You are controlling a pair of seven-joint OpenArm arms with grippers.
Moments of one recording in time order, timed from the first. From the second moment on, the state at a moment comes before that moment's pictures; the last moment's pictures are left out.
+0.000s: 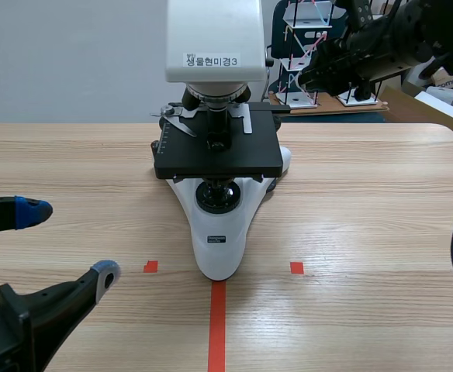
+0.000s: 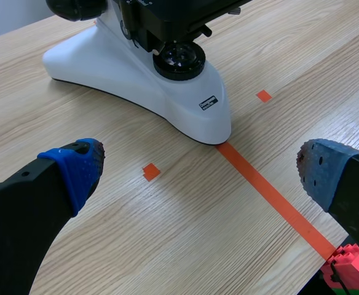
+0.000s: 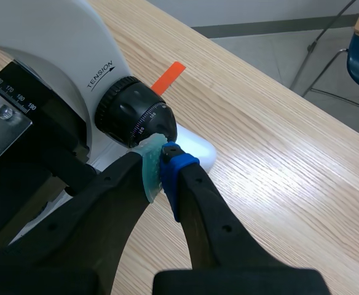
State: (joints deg) left arm 47.5 -32.4 -8.4 120.2 -21.5 -27.9 -0.7; right arm 35.9 18.0 -10.7 67.1 28.2 35.6 -43.9
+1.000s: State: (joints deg) left arm 47.5 -32.4 -8.4 120.2 -21.5 -27.9 -2.4; right arm 35.5 18.0 -10.7 67.1 28.2 35.6 -41.9
